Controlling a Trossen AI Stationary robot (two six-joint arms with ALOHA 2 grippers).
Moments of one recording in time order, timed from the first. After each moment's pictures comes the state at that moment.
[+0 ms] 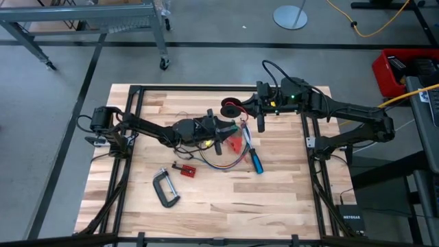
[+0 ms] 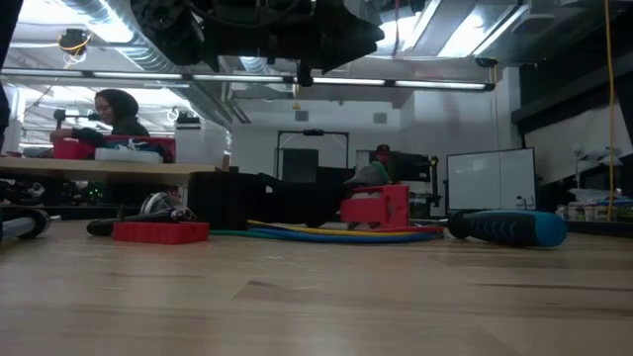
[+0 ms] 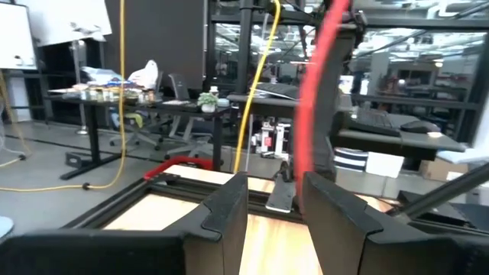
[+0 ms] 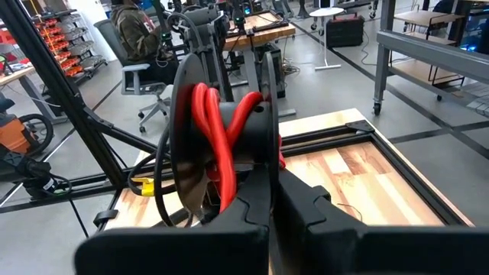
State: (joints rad) left arm 0.01 1.73 0.88 0.98 -0.23 -0.05; right arm -0.20 1.20 1.21 -0.18 -0.20 0.15
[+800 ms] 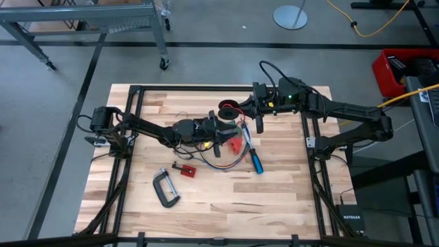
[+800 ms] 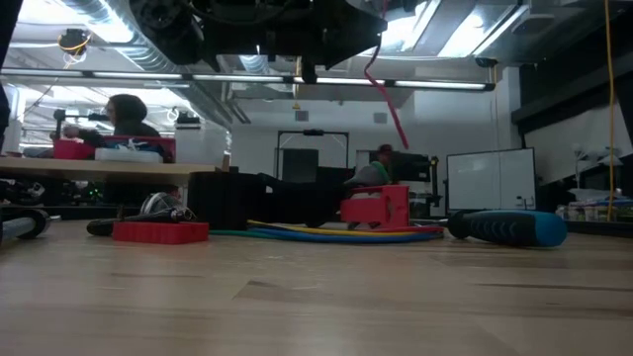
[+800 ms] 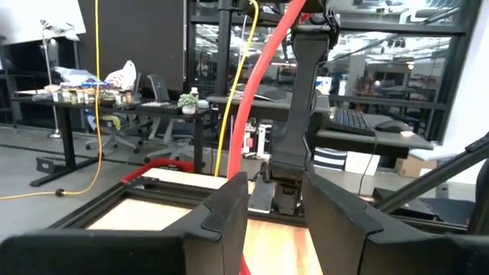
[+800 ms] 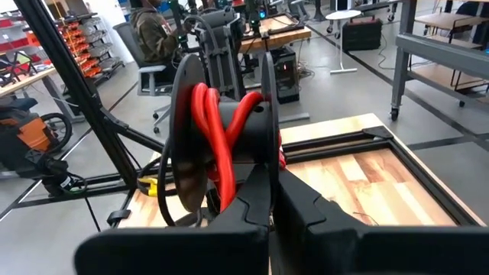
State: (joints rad) left arm 0.00 1.73 0.88 0.98 -0.17 -0.06; right arm -0.20 1.23 1.21 -0.14 -0.26 0.15
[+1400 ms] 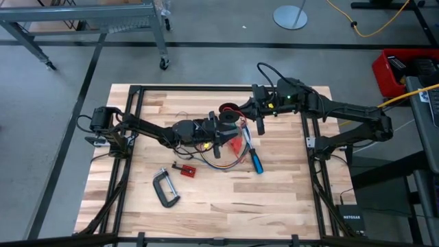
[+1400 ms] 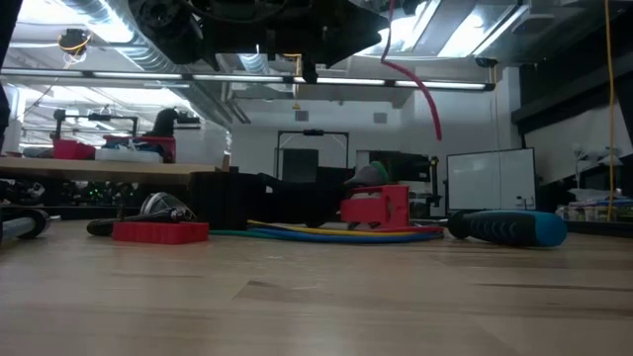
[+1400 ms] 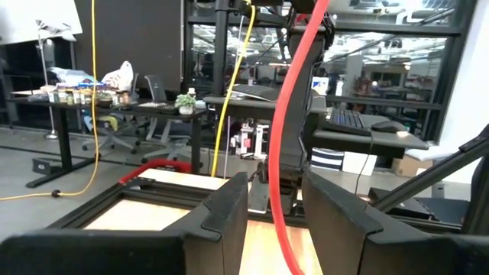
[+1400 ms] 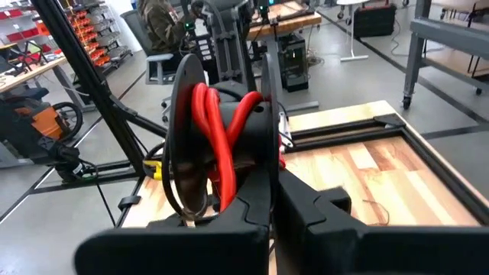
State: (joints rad) left arm 0.00 1.73 0.88 0.98 -0.17 -0.06; right arm -0.20 1.23 1.21 -0.17 -0.29 0.15
